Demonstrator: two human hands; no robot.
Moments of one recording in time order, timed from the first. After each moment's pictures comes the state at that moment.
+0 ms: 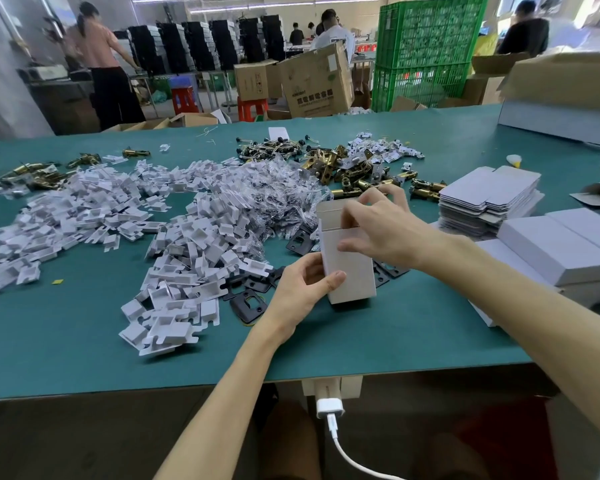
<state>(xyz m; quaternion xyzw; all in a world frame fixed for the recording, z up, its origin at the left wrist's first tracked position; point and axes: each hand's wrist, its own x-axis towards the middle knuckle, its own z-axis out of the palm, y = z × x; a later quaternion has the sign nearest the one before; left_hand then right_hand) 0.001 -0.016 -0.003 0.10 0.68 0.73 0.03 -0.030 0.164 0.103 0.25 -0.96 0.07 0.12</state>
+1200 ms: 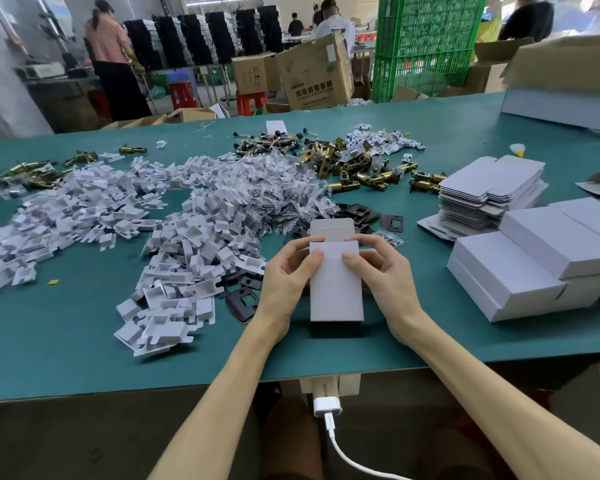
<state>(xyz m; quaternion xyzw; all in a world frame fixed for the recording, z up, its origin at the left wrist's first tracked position) 0.002 -0.018 -0.003 0.06 0.65 0.75 -0.04 0.009 0.153 0.002 0.06 -0.66 0.74 0.08</state>
